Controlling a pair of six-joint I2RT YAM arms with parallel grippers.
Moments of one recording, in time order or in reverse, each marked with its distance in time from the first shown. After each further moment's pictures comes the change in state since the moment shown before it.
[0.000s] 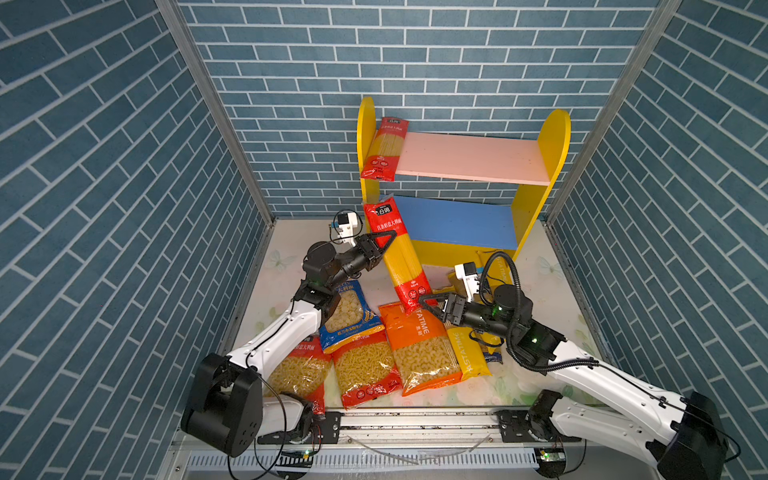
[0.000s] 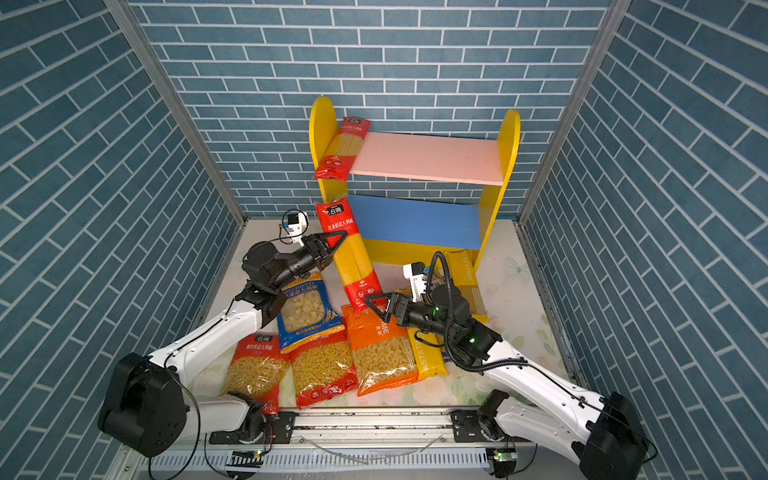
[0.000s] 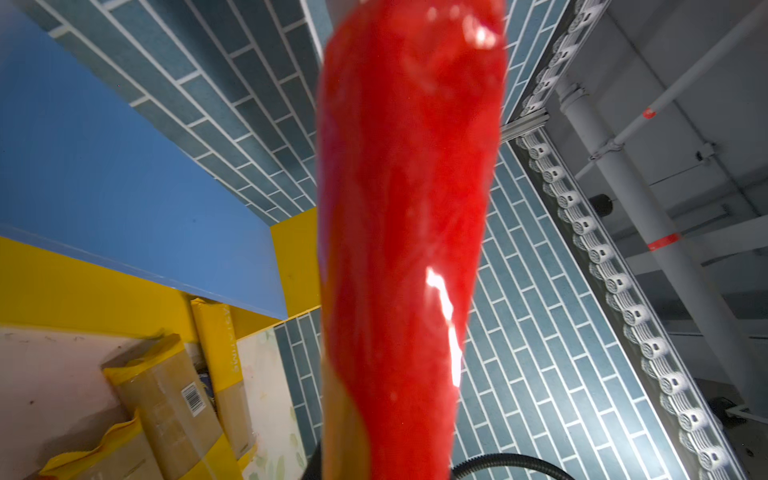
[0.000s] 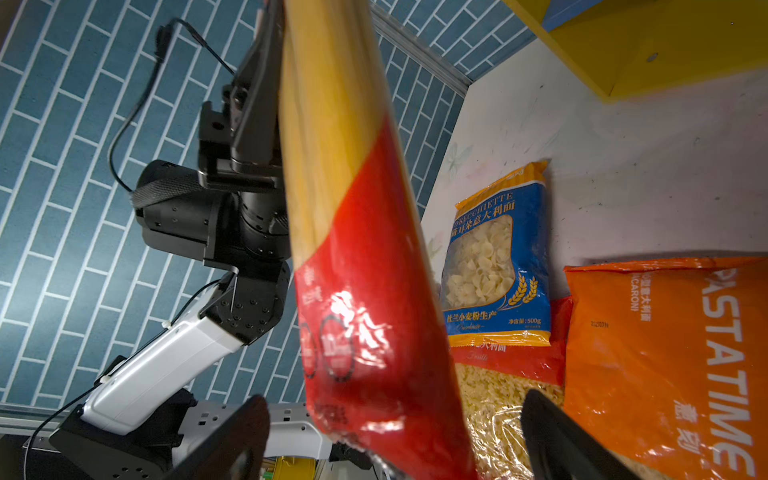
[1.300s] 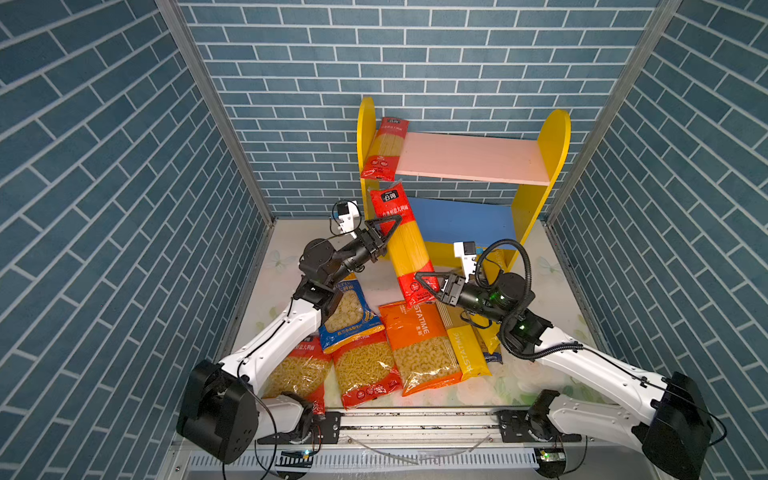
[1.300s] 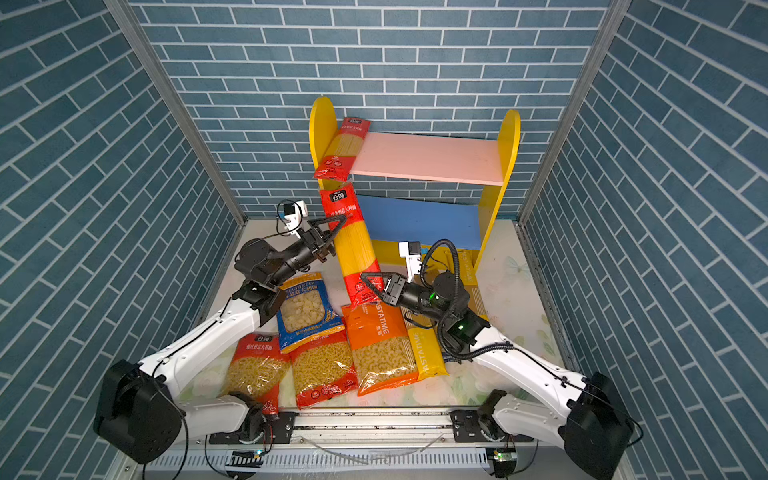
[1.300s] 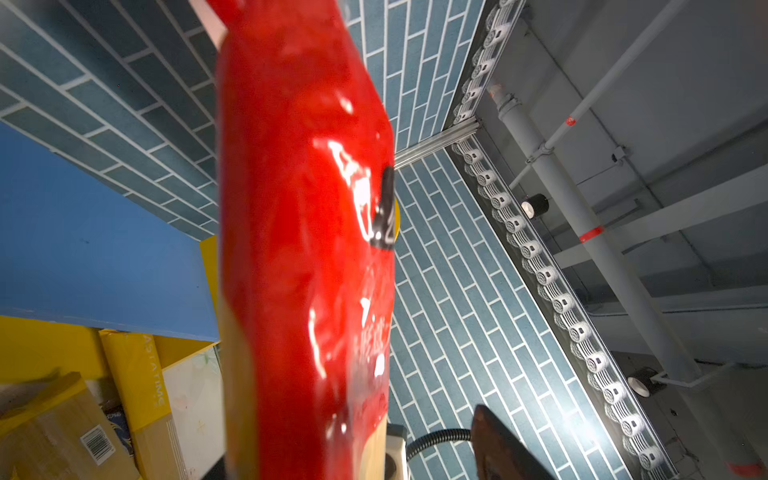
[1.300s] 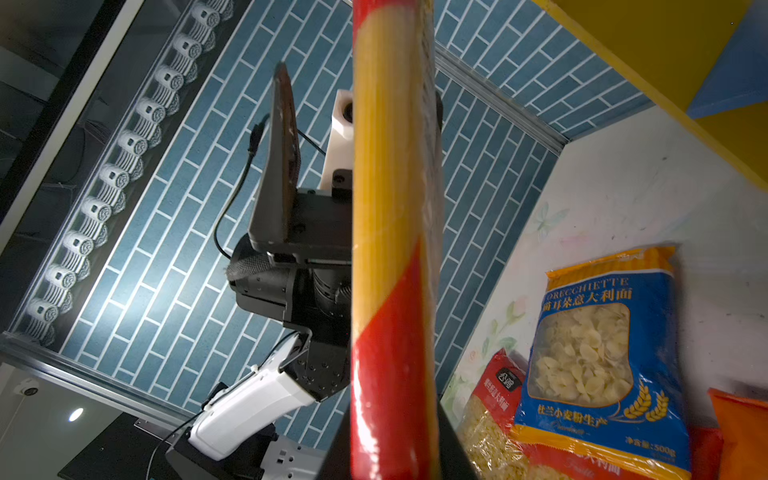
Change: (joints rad) left arm -0.052 -0.040 0.071 0.034 -0.031 -0.043; right arm -0.034 0.135 0.117 0.323 -0.062 0.087
